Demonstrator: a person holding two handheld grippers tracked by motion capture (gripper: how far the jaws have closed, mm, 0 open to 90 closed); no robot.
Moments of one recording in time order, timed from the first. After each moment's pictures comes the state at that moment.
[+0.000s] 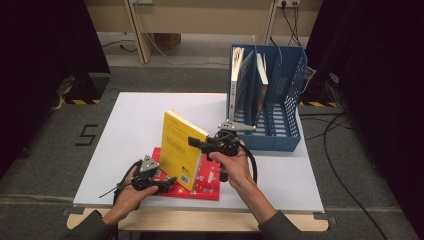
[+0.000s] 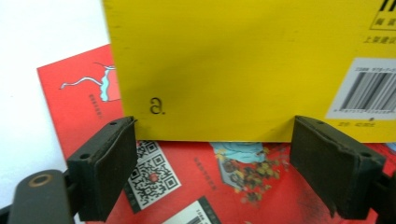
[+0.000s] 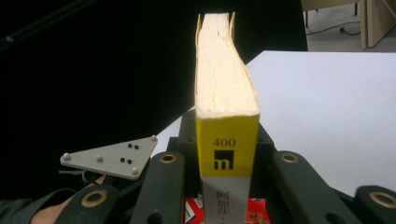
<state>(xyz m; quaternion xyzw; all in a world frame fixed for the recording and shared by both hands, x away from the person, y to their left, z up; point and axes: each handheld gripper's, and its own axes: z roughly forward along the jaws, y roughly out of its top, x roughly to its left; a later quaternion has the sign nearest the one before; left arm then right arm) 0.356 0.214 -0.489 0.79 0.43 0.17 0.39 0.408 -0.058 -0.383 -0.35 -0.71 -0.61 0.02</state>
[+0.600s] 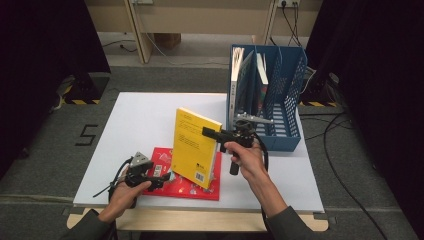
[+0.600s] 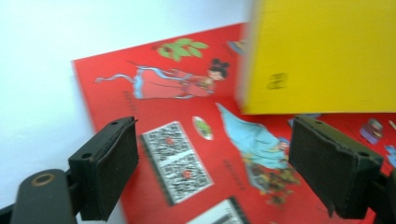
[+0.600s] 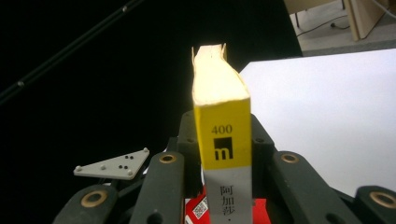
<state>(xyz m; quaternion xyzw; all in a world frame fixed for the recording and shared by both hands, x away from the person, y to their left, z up) 0.365 0.240 -0.486 0.76 0.47 0.15 0.42 0.423 -0.098 -0.371 -0.40 -0.66 -0.63 0.04</state>
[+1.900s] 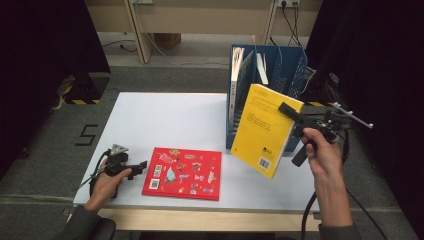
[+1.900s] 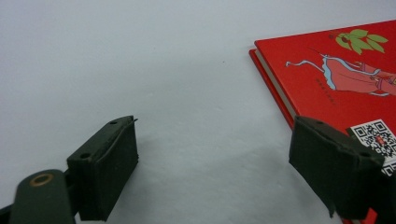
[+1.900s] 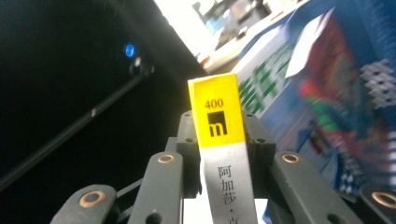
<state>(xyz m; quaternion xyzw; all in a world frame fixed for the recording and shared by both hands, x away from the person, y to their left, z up) 0.396 0.304 -0.501 0.73 0.55 0.20 0.36 0.388 -0.265 -0.295 -0.50 -0.52 -0.69 -0.06</state>
